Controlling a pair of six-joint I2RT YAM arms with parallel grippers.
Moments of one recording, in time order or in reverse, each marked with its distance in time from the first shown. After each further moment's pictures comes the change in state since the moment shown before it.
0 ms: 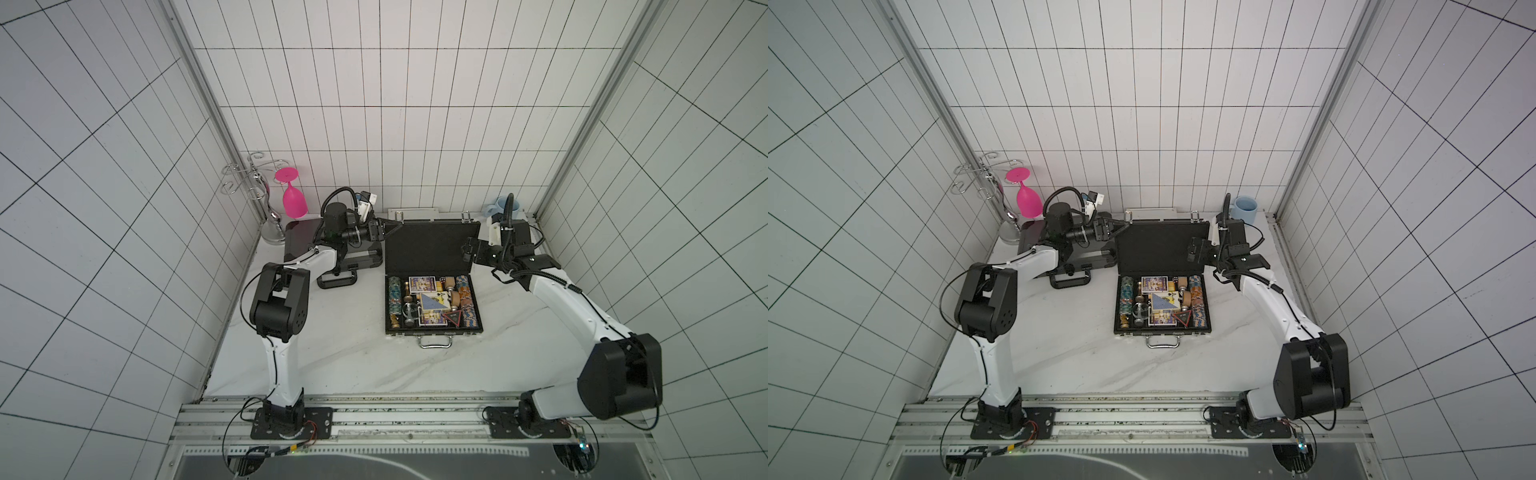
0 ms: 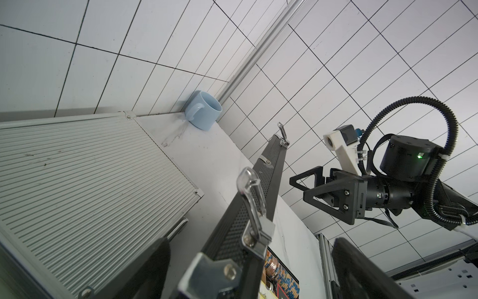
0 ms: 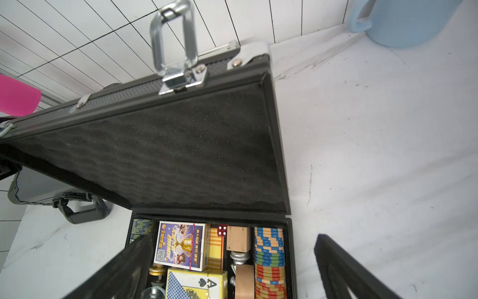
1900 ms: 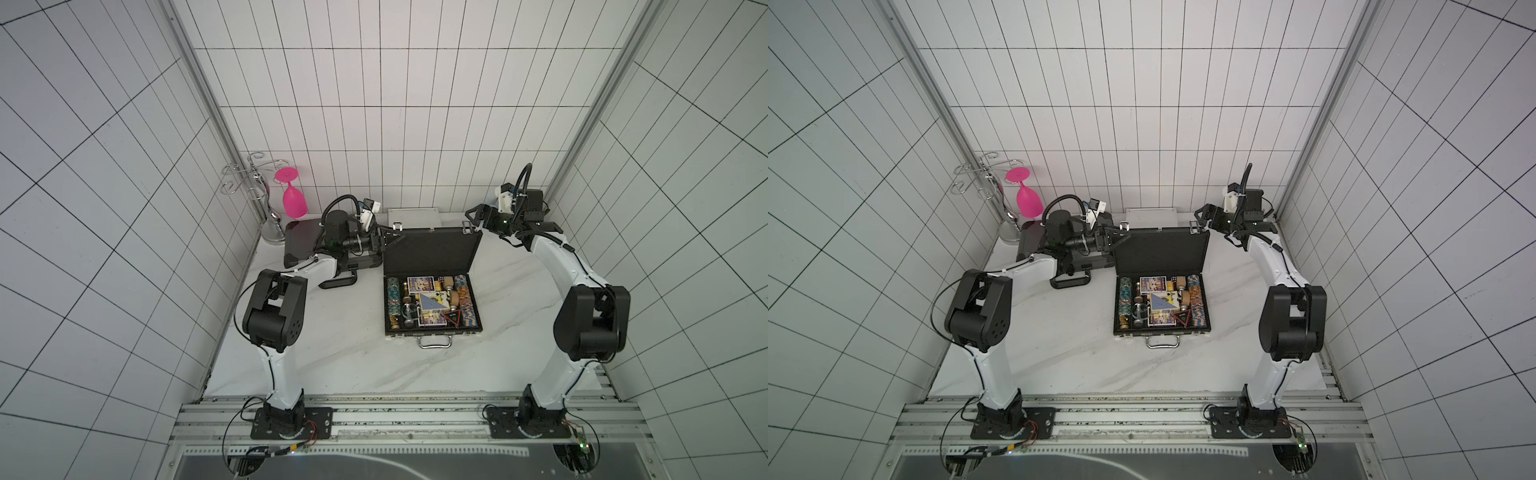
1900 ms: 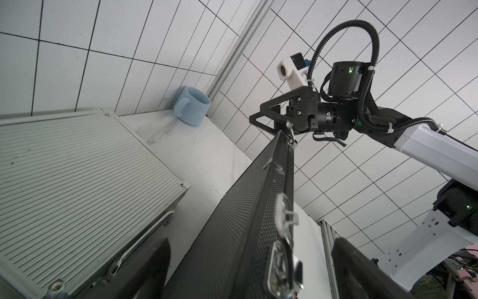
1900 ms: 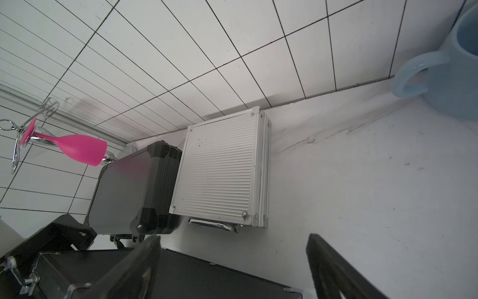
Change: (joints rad) left arm -0.035 -0.080 -0.121 0.039 -0.007 0.079; right arm -0.172 0.351 0.388 0.069 -0.354 0.021
